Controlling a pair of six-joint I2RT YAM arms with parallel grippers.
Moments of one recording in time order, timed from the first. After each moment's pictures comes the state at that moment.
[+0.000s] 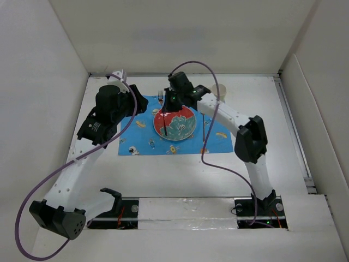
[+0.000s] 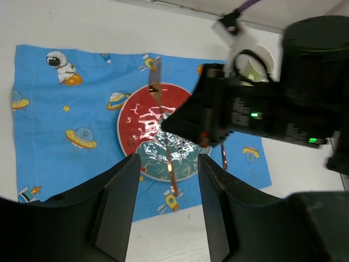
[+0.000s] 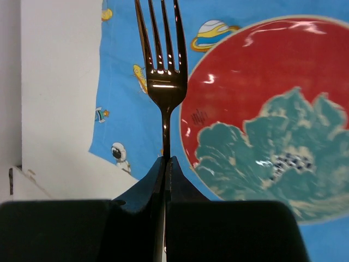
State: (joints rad) left arm -0.36 1.08 1.21 -0.50 -0.01 -0.45; right arm 0.69 2.08 1.97 -0.62 -0.11 0.60
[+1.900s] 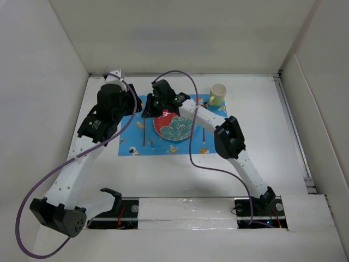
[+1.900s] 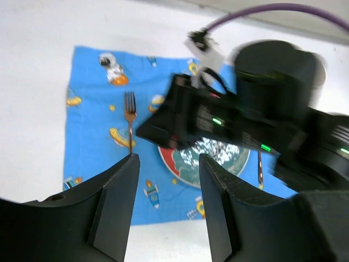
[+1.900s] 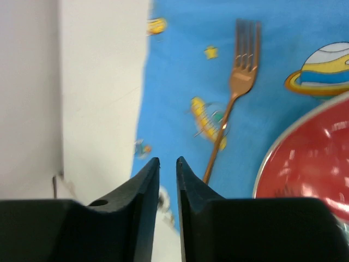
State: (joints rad) left arm -0.36 1.09 1.22 -0.57 -0.16 -0.41; right arm 0.77 2.51 2.32 -0.48 -0.25 0.78
